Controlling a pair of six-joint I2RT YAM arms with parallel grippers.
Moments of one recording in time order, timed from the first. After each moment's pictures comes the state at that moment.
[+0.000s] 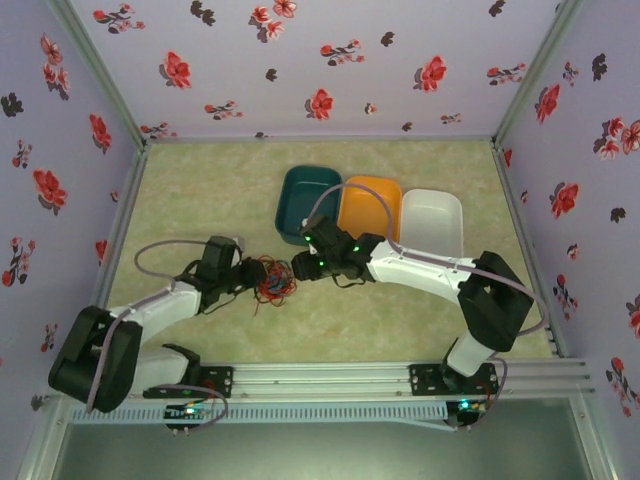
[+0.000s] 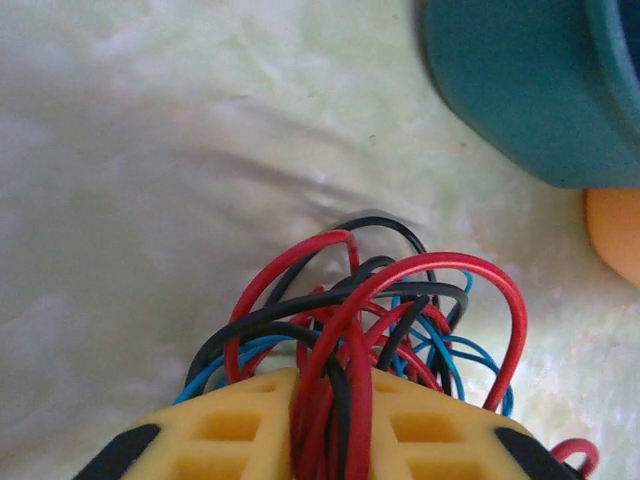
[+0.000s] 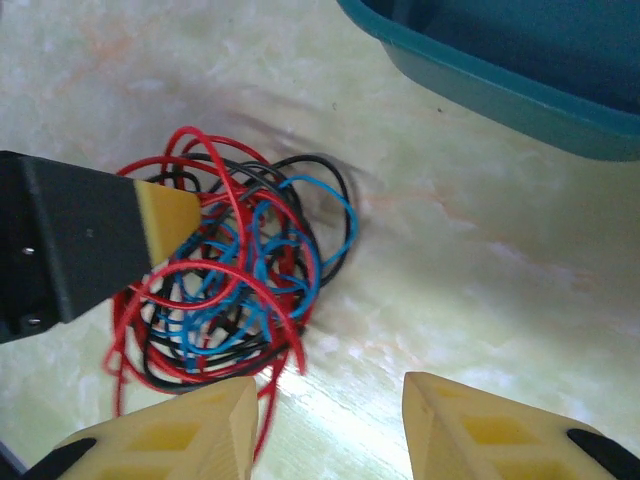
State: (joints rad) left arm -0.45 1.25 0.42 0.01 0.24 -0.80; right arm 0.96 1.63 1.11 -0.39 -0.06 0.58
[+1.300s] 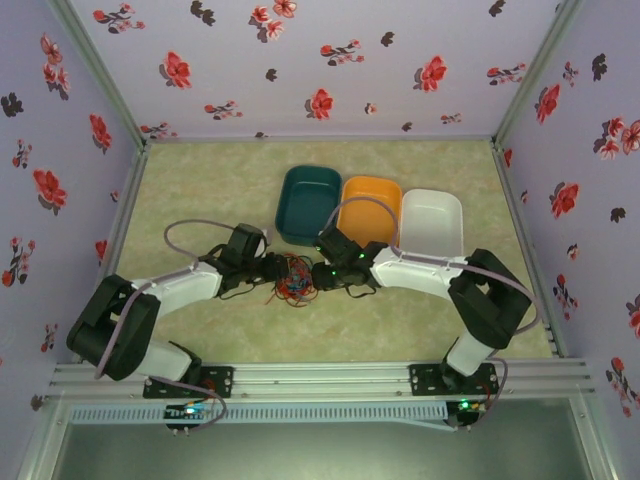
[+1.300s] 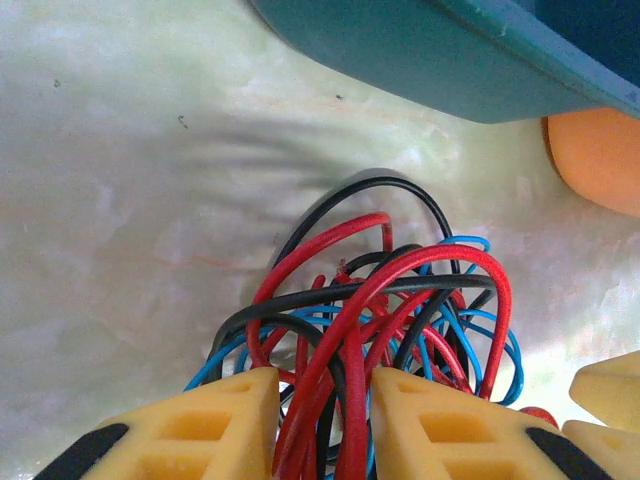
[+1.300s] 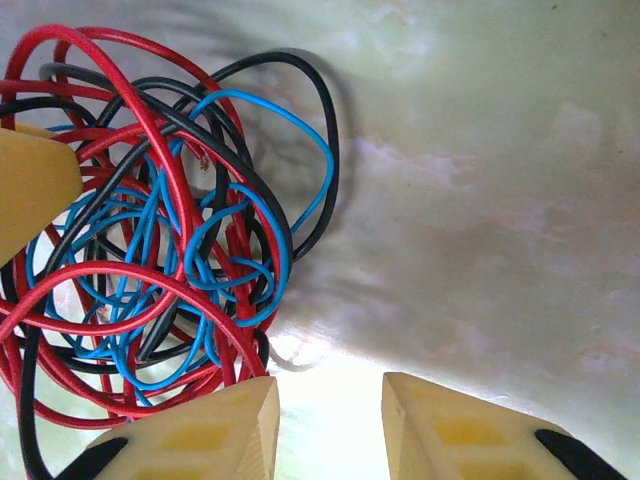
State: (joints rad) left arm -0.58 1.42 0.61 -0.09 0.22 -0.69; right arm 0.91 1.65 0.97 -0.38 -0.05 0.63
